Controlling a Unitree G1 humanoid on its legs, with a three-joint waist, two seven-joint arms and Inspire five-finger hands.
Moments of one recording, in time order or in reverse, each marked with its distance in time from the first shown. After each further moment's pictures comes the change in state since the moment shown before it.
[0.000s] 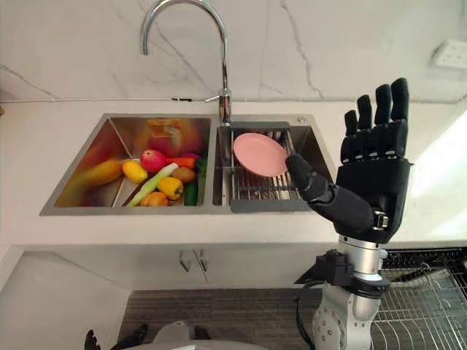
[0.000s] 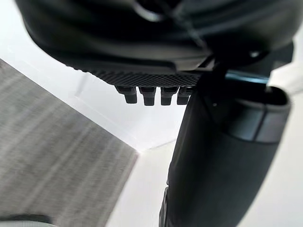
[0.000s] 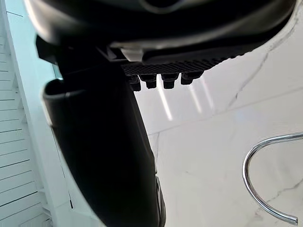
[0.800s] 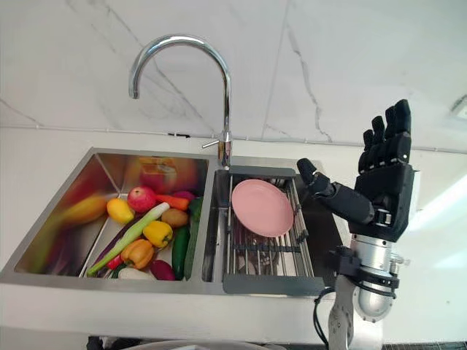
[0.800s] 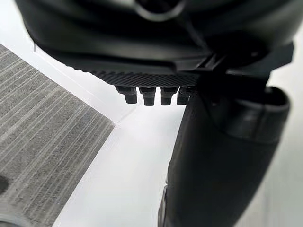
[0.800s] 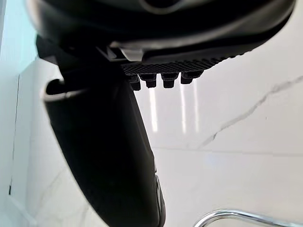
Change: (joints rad) left arm -0.042 0.009 0.039 0.067 0.079 0.046 -0.017; right arm -0.021 -0.129 -0.115 0.092 -0.349 0.073 -0.098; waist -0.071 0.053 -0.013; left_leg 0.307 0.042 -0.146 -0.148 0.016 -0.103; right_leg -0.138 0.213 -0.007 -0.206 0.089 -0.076
